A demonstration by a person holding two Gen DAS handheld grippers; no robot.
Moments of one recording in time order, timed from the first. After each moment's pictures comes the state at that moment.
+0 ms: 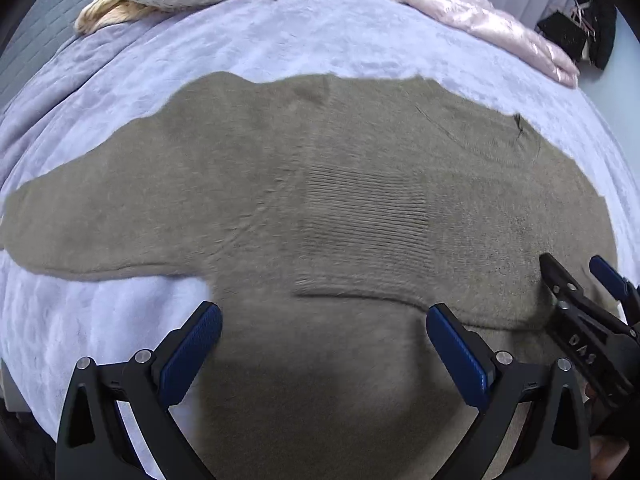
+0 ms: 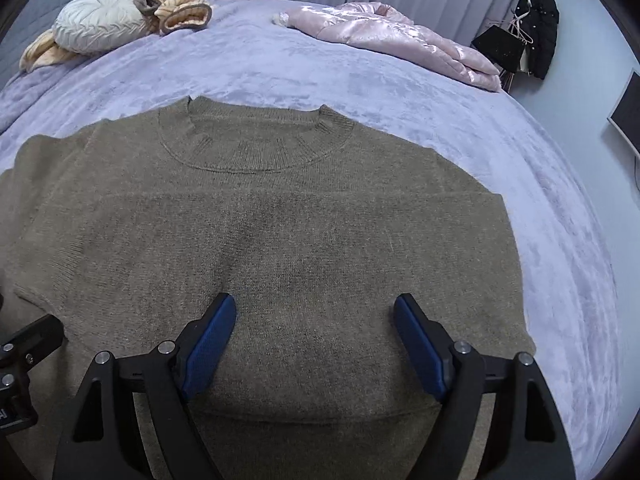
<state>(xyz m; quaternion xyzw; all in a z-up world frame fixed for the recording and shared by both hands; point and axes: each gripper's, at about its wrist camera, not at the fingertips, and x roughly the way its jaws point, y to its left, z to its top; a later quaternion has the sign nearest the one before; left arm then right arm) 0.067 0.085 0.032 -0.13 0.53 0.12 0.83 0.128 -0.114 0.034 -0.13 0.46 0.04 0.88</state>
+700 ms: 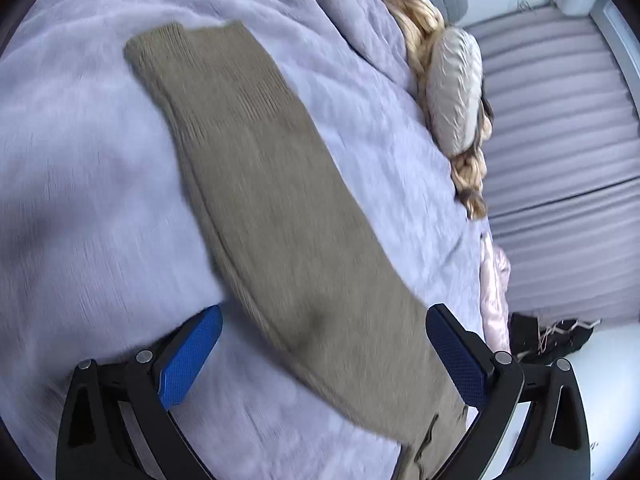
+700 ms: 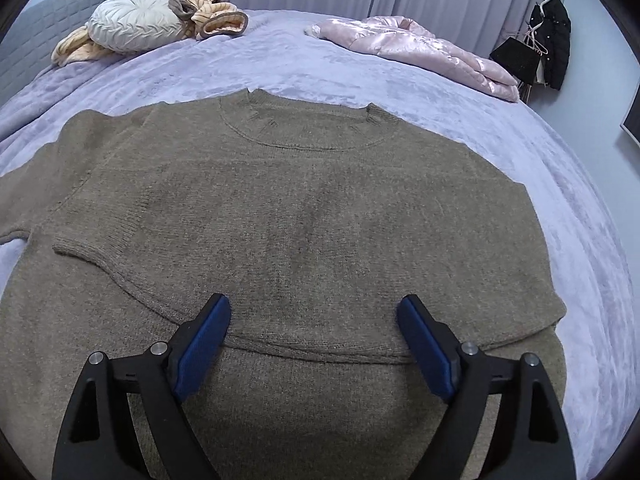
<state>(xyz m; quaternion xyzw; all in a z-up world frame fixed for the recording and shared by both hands) -0.060 0.410 -0.018 -0.57 0.28 0.19 0.75 0.090 -0.093 0.017 -0.14 0.44 0.09 0.88</state>
